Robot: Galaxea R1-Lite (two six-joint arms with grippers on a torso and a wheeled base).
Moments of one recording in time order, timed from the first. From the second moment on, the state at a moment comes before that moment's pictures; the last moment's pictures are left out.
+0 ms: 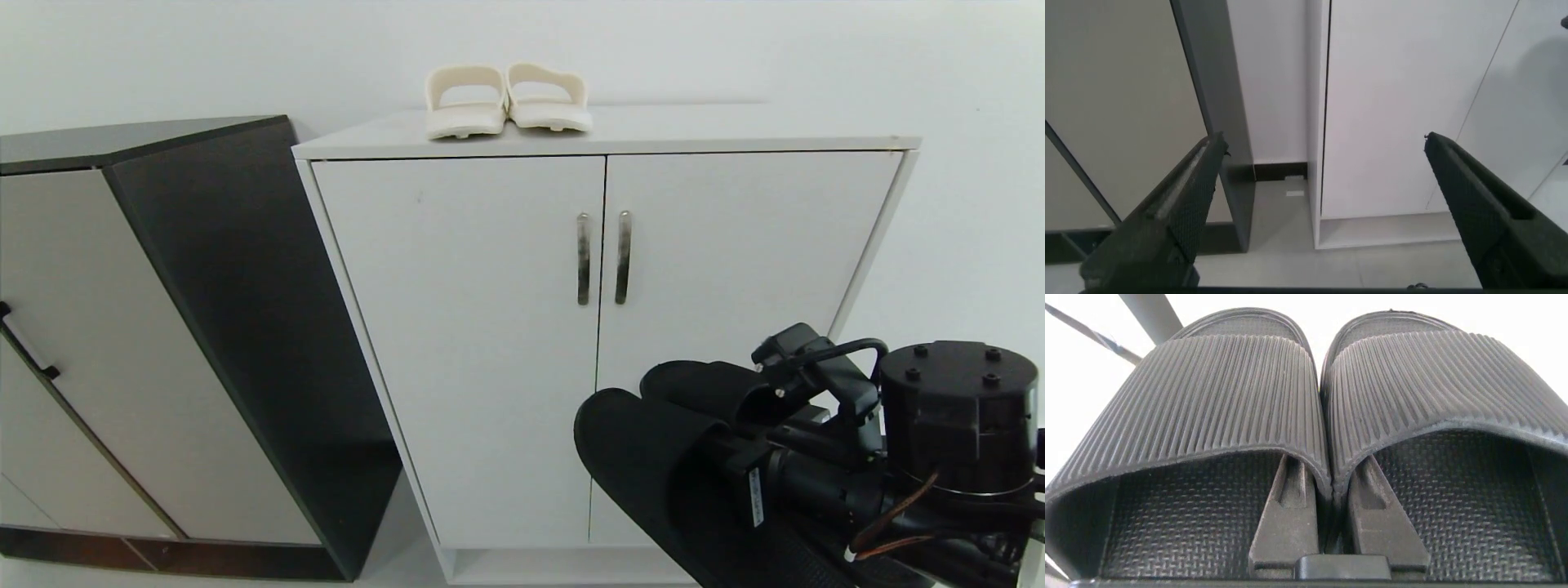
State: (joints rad) left arm 0.00 0.00 0.00 0.00 -0.02 0.00; right arm 0.80 1.52 -0.58 -0.60 -0.20 0.10
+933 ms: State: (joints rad) left arm -0.12 0.64 -0.35 -0.29 -0.33 -0.08; right arm 0.80 1.52 -0.55 -0.65 -0.20 0.07
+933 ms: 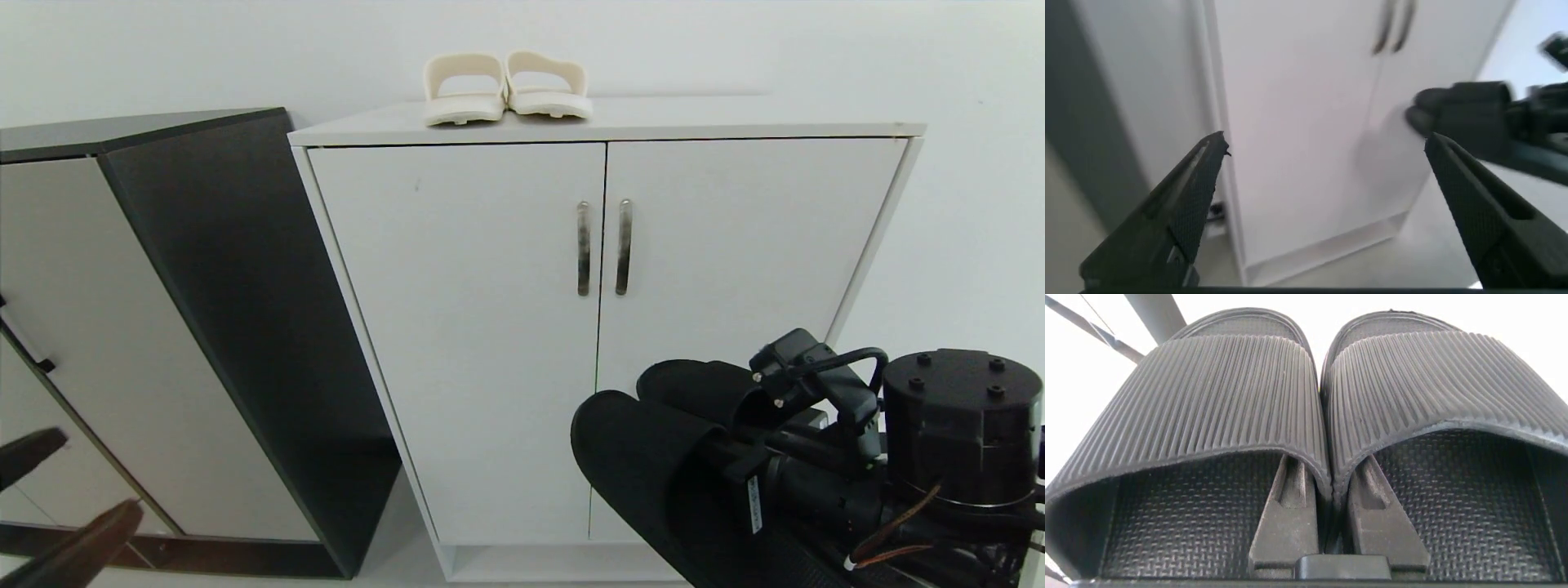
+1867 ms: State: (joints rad) left arm -0.67 1.35 -0.62 -0.69 -0.18 -0.14; right arm 0.82 1.55 -0.54 -0.70 -0.18 0.07
